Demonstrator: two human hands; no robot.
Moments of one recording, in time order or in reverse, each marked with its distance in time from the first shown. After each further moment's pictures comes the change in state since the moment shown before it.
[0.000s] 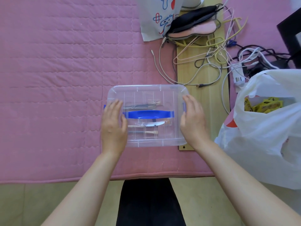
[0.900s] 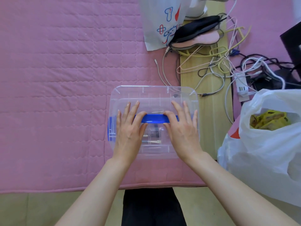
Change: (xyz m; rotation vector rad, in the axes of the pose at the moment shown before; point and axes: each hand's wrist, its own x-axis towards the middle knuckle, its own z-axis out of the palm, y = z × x) left_hand 0.024 0.034 0.001 0.145 -0.224 0.194; right_hand 0.005 -0.049 0.006 -0.283 -0.108 -0.154
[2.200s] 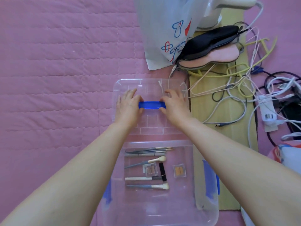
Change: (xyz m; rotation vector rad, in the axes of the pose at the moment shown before) left_hand 0.222 -0.092 0.070 0.188 -0.247 -0.180; right_hand 0.239 0.039 0.076 -0.013 -0.238 0.014
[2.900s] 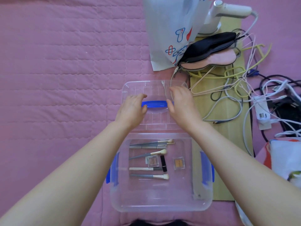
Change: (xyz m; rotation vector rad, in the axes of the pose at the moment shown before) left_hand -0.040 0.013 -0.041 -0.089 -0.066 0.018; right_hand -0.049 -0.013 -0.041 0.140 0.253 -0.099
